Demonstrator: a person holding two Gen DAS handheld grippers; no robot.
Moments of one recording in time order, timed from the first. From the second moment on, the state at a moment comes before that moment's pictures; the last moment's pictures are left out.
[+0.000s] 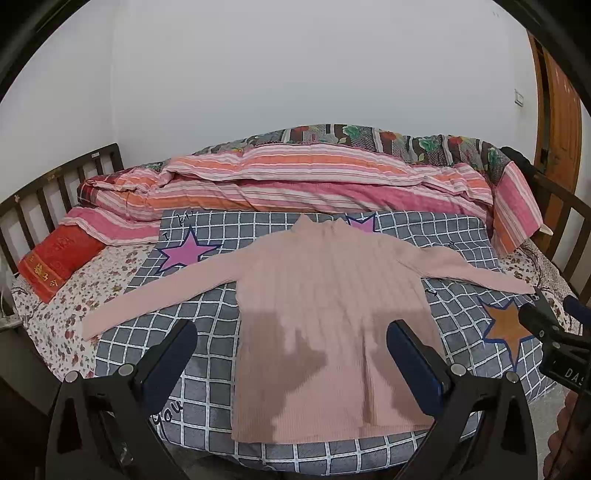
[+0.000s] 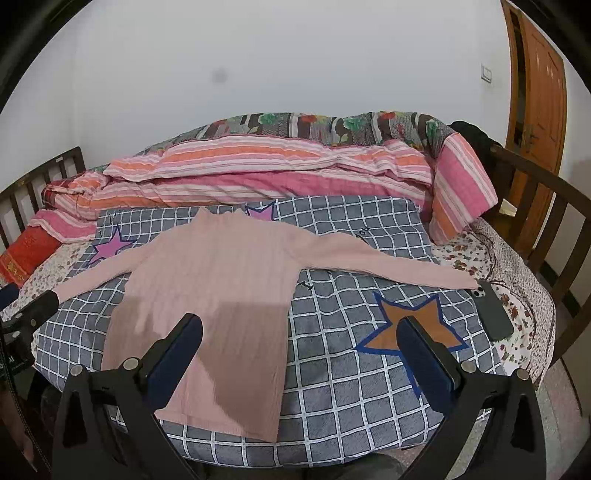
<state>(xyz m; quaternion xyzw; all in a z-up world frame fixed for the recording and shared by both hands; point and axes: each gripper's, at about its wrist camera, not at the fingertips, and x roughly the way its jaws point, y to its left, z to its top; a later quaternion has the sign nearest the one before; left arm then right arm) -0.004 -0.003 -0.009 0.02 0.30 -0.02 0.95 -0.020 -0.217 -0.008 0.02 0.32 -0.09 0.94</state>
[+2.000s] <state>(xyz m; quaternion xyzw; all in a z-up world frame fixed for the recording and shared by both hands) -0.002 -0.002 0.000 0.02 0.30 -0.03 0.95 -0.025 -0.211 -0.005 0.02 0.32 -0.08 0.95</state>
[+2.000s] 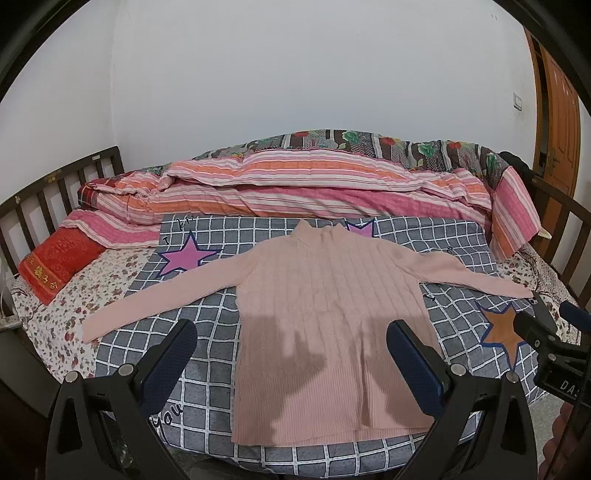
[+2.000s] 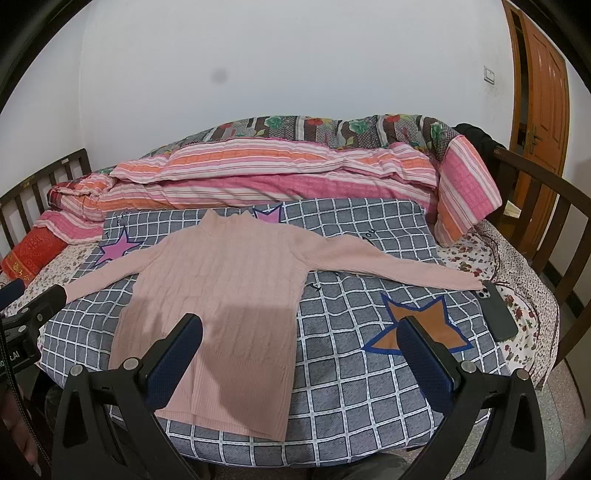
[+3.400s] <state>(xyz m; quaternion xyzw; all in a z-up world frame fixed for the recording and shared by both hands) 0.045 0.034 -0.031 -0.03 0.31 -0.01 0.95 0.002 -0.208 -0.025 0.02 0.32 -0.05 0.95</state>
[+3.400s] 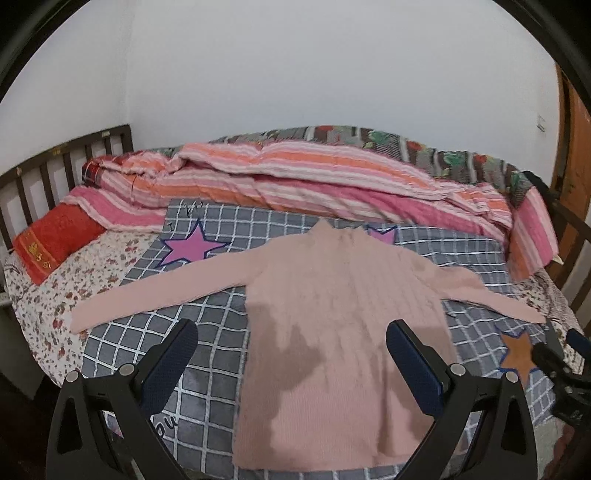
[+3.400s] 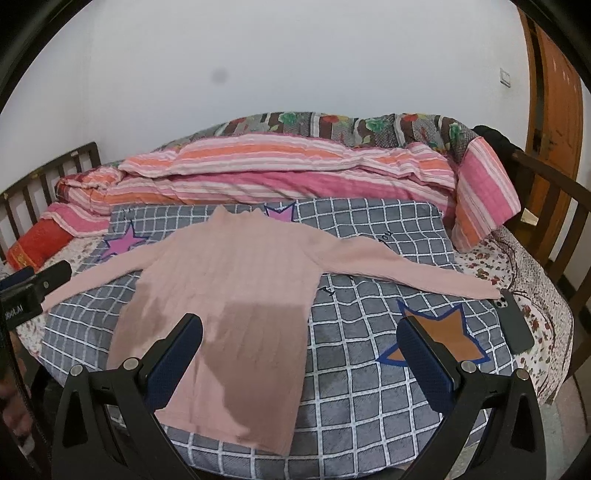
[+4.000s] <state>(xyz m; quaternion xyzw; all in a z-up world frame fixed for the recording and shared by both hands) 0.136 0.287 -0.179 -0.28 0.33 0.21 0.88 0.104 -0.188 -0.105 0.05 0.37 -0.02 0.93</state>
